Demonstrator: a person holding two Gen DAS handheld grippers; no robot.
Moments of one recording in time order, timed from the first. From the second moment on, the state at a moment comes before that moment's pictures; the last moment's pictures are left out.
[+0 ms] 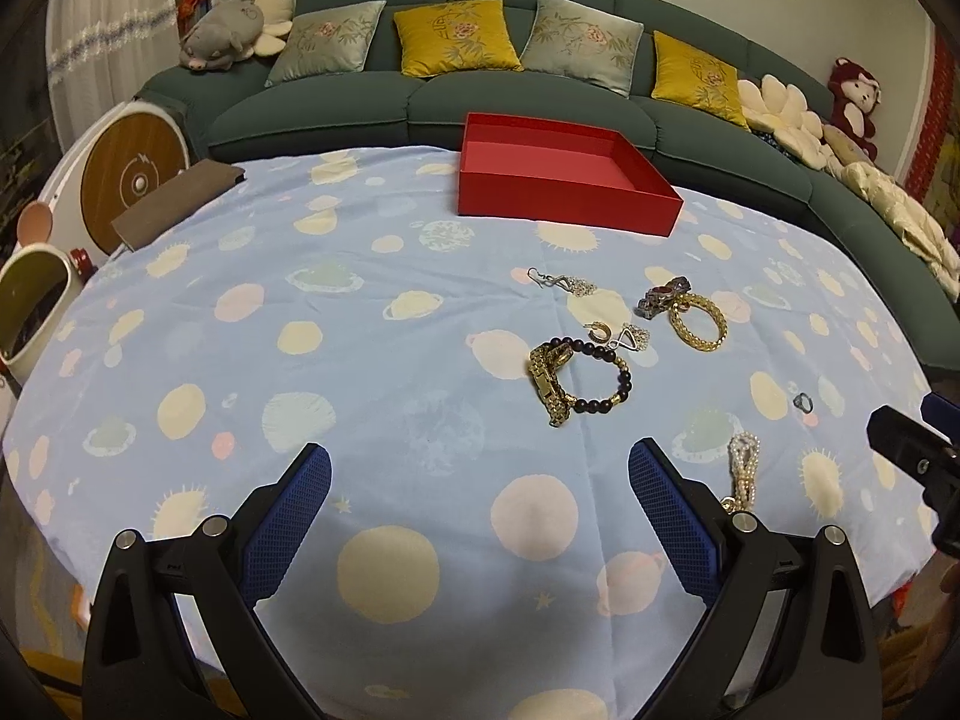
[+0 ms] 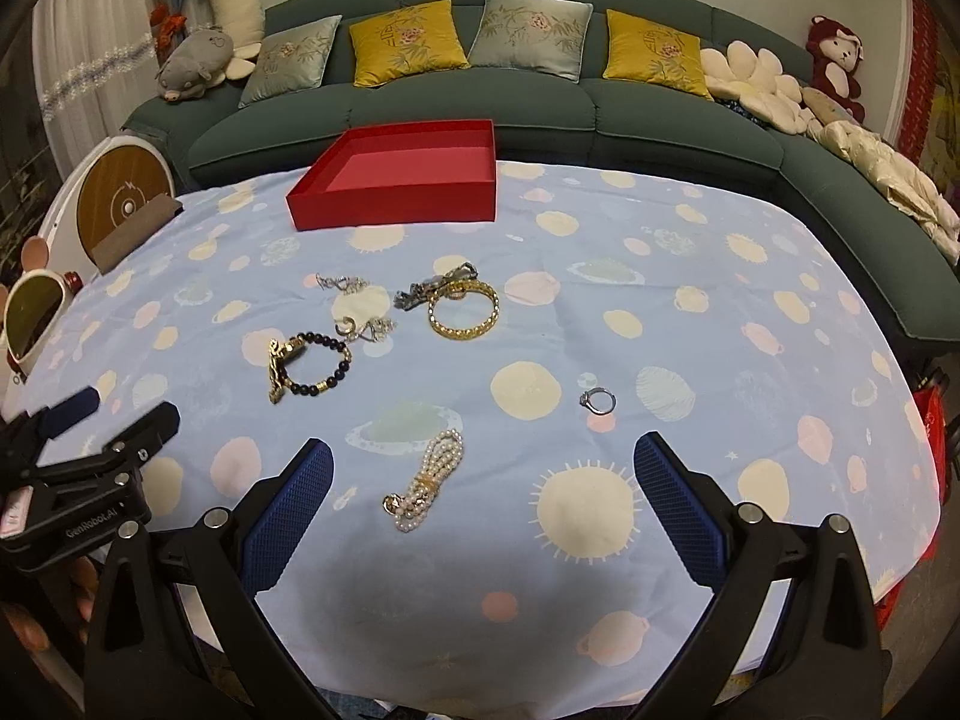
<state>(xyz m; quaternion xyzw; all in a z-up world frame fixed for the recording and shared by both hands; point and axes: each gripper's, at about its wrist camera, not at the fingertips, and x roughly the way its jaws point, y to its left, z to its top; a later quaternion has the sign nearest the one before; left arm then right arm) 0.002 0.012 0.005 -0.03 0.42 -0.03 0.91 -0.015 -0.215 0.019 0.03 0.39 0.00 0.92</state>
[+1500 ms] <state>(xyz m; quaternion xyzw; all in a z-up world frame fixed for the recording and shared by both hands) 0.083 -0.025 -0.043 -0.04 0.45 -0.10 0.89 0.008 -0.250 -0.023 0.09 0.41 0.00 0.91</state>
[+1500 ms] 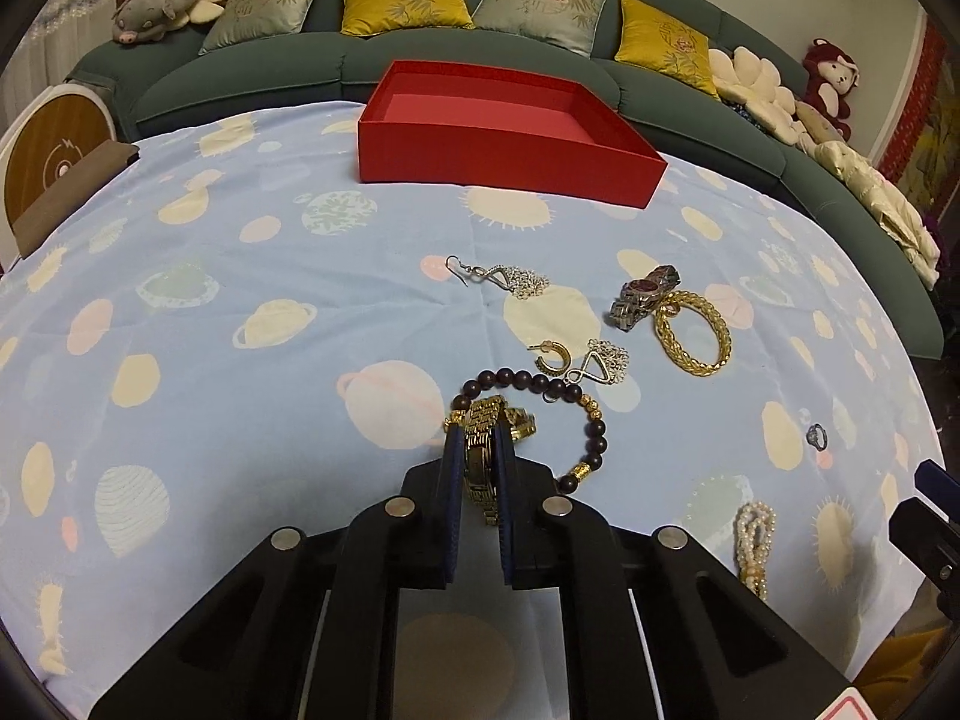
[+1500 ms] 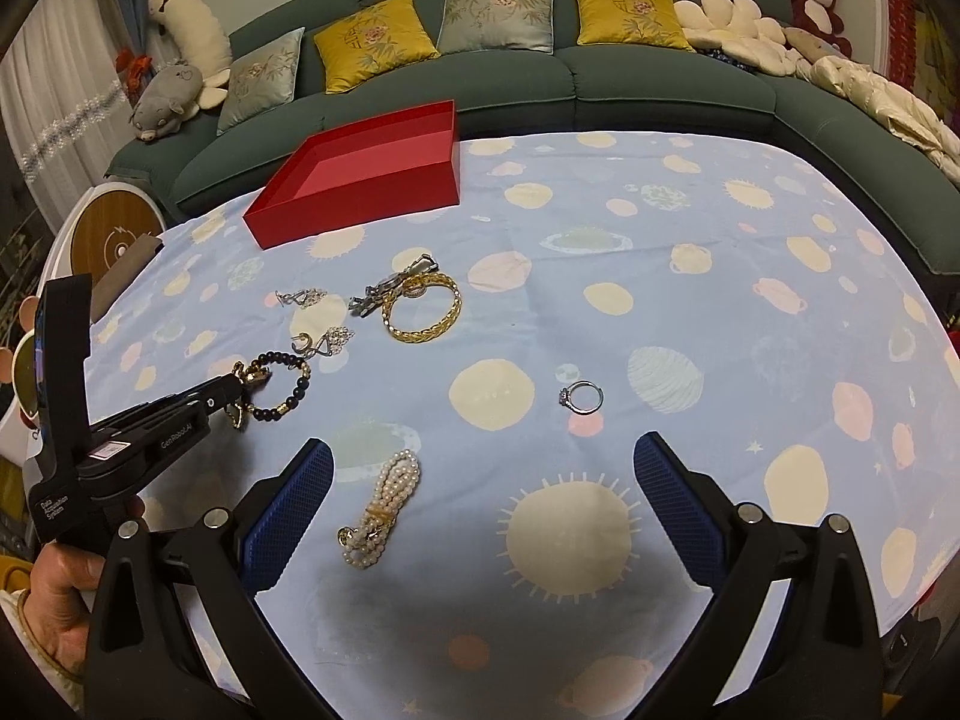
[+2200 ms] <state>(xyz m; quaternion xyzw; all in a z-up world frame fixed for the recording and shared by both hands) 0.044 0.030 0.032 -0.07 0.38 -0.11 0.92 0.086 -0.229 -0.024 0.07 0.41 0.02 0.91</state>
